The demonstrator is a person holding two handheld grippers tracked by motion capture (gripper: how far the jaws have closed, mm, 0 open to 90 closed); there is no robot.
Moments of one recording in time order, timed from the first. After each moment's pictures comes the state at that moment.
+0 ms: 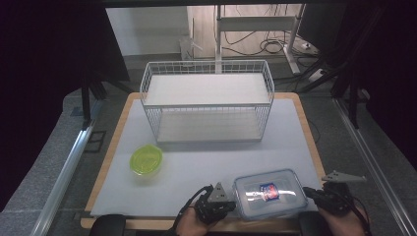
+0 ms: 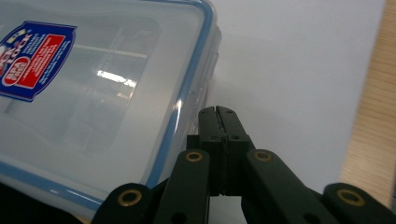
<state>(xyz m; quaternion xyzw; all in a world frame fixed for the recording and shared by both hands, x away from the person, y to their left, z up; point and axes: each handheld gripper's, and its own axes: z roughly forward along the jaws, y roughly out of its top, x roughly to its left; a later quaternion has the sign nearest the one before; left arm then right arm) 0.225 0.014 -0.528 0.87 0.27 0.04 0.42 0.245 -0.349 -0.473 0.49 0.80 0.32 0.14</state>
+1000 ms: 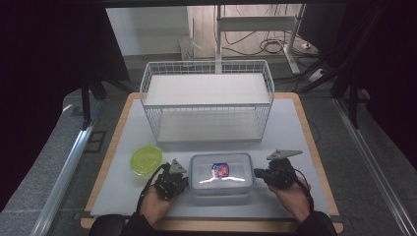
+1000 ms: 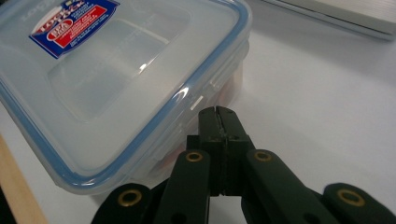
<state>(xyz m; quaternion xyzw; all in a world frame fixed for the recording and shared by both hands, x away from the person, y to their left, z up) 0.274 0.125 -0.522 0.85 0.41 0.10 0.33 0.313 -0.228 -0.486 0.38 0.84 0.36 0.08</state>
